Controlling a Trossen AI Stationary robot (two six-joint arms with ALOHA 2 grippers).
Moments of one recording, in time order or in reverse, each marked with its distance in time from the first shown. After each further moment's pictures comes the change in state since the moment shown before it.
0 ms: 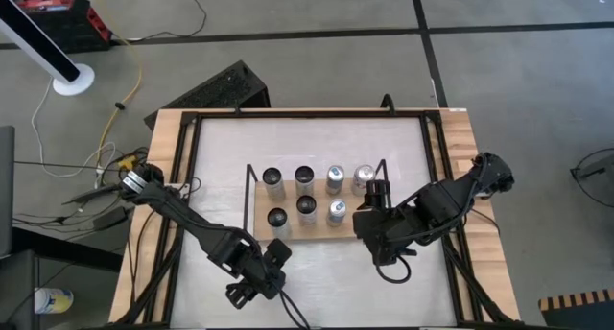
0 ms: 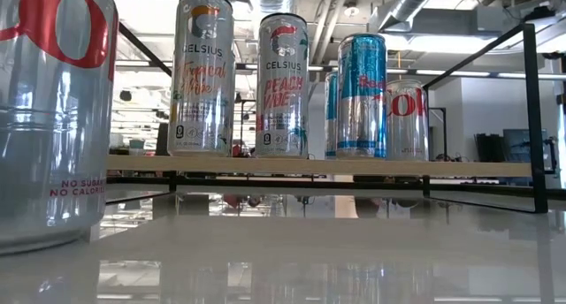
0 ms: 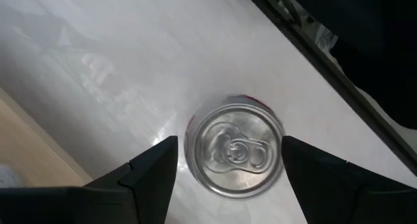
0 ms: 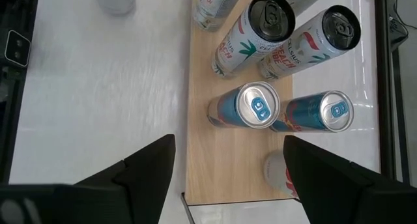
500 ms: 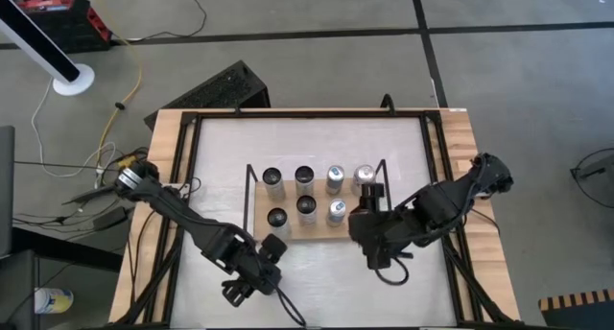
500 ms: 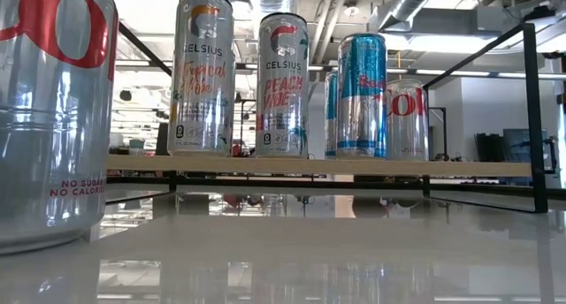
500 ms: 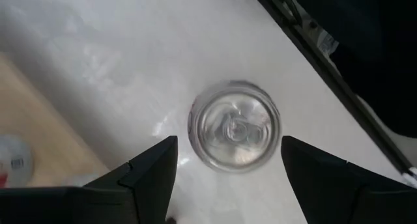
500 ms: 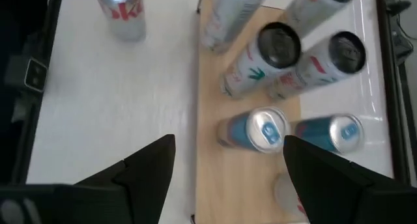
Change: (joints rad) left arm 0.000 -0.044 0.000 -0.041 -0.016 -0.057; right arm 0.005 0.014 0.000 0.099 0.000 -0.005
